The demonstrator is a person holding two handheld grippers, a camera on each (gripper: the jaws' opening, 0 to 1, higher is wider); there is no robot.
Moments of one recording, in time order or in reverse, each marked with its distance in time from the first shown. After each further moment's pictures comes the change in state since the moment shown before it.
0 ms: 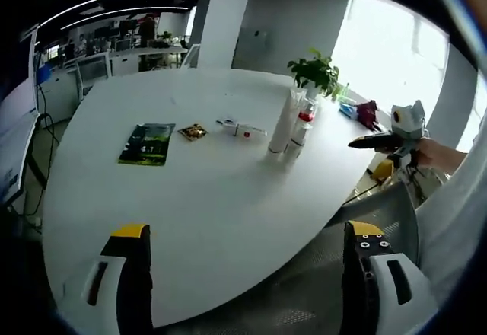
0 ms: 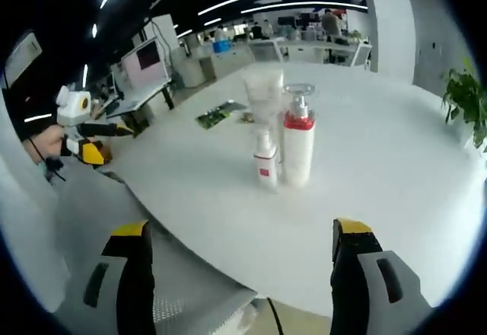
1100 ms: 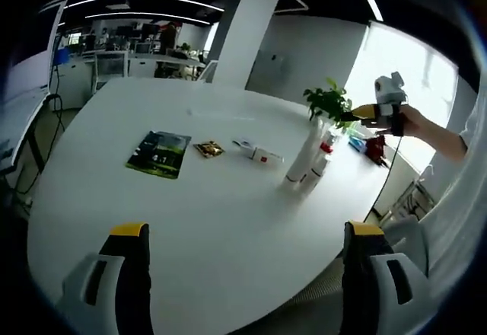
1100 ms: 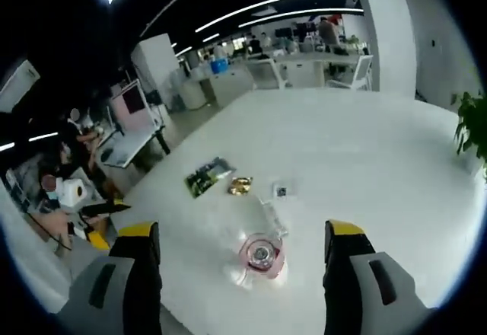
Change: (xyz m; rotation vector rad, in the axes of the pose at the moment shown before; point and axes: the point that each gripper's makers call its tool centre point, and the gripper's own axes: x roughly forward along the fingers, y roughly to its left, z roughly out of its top) left arm 0.015 0.036 0.021 -0.126 -0.150 0.021; right arm 0.041 -0.049 0.188 0.038 -0.130 0.047
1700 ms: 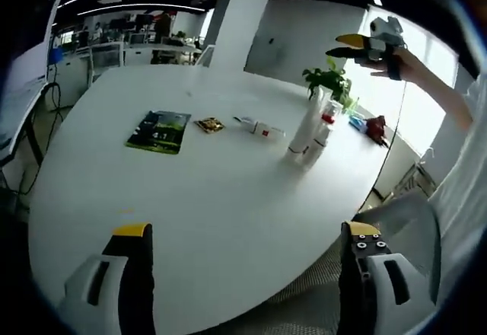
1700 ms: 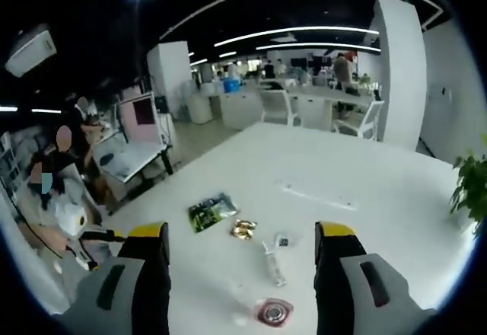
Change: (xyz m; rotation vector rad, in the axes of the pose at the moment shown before) left arm -0.003 0.004 -0.032 0.111 0.046 0.004; right arm 0.004 0.046 0.070 -0.143 -0.104 -0.007
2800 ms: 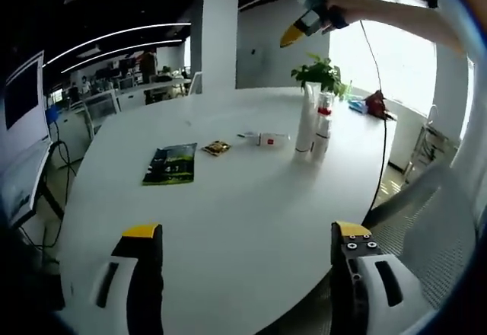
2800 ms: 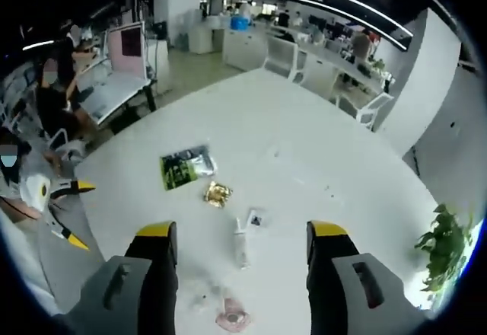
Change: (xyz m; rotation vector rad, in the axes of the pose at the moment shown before) left arm -0.002 0.017 -0.005 0.201 -0.046 0.060; right arm 0.069 -0.025 -0.007 -0.243 0.454 -0.054
